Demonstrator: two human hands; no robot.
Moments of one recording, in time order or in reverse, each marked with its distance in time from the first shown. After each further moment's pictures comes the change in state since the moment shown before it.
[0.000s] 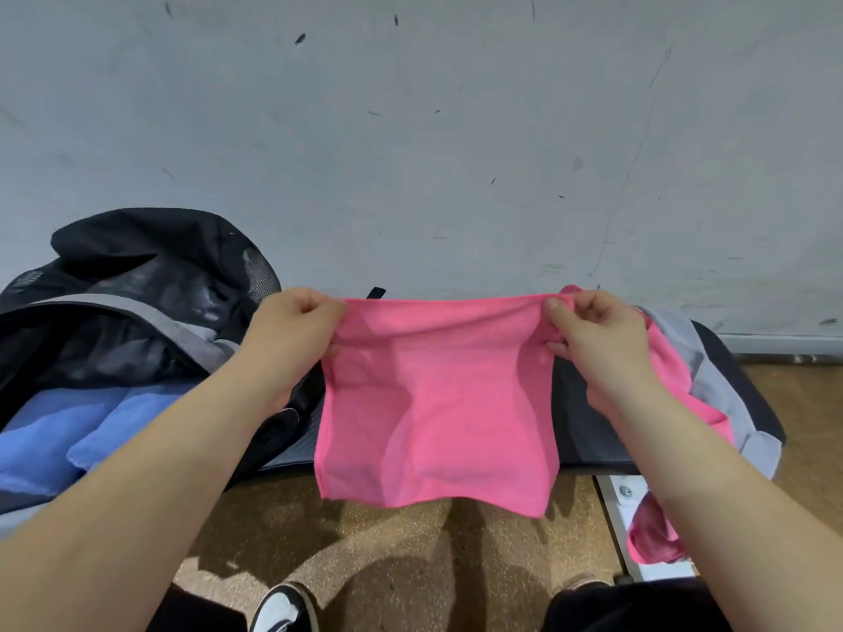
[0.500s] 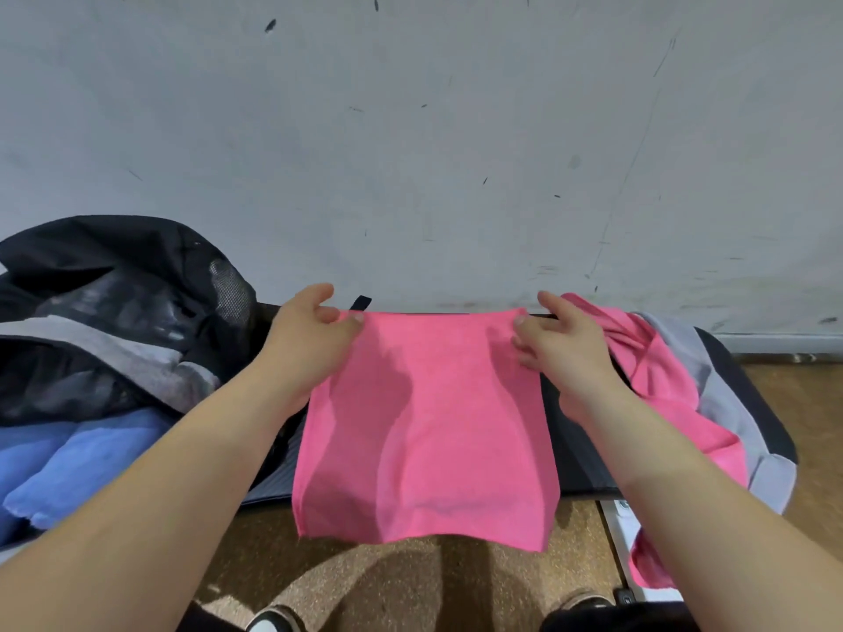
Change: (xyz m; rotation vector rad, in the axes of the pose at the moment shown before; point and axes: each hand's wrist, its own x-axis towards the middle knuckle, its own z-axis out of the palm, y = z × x) left_hand 0.042 -0.010 0.039 0.129 -0.039 -0.023; right_hand 0.034 0.029 0.022 0.045 -0.105 0.194
